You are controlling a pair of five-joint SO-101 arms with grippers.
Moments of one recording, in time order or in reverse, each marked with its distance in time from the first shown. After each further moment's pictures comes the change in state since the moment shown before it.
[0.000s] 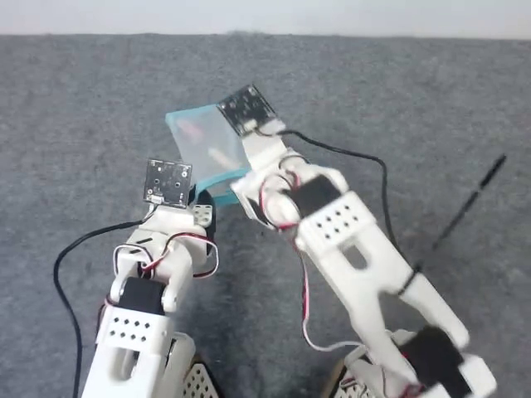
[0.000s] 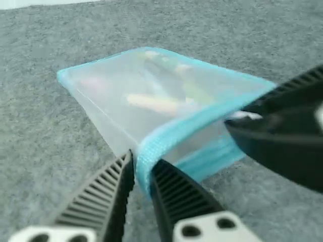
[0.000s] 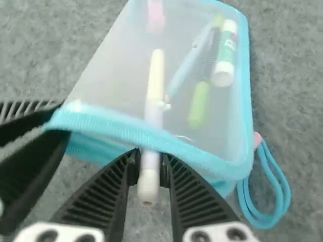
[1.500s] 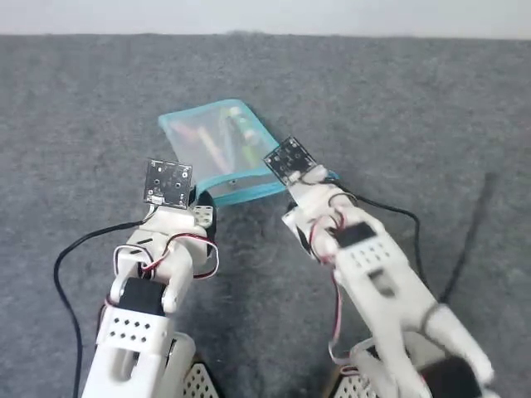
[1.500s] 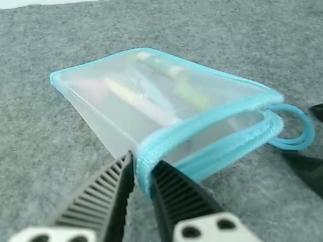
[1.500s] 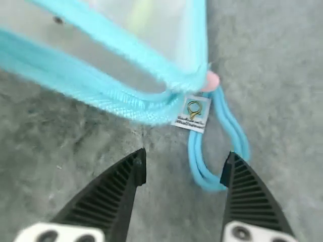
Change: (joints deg) left arm 0.1 -0.1 0.0 0.5 -0.3; right arm 11.4 -13.3 37.0 -25.1 17.2
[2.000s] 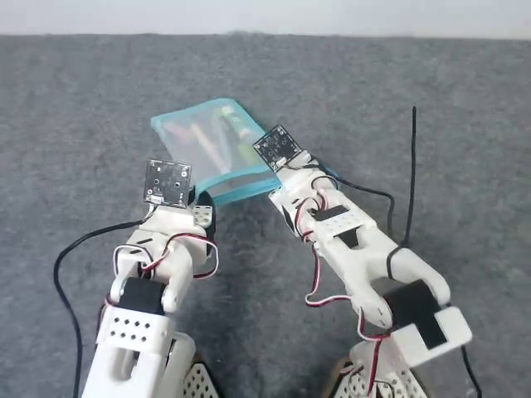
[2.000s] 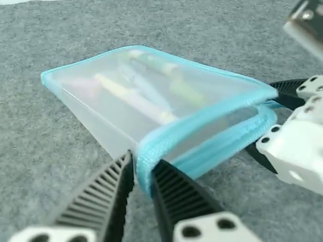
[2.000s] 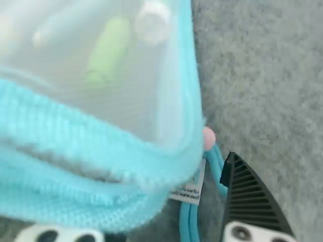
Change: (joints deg) left arm 0.0 0.0 0.0 0.0 0.3; right arm 0.2 28.9 -9.4 -27.3 0.4
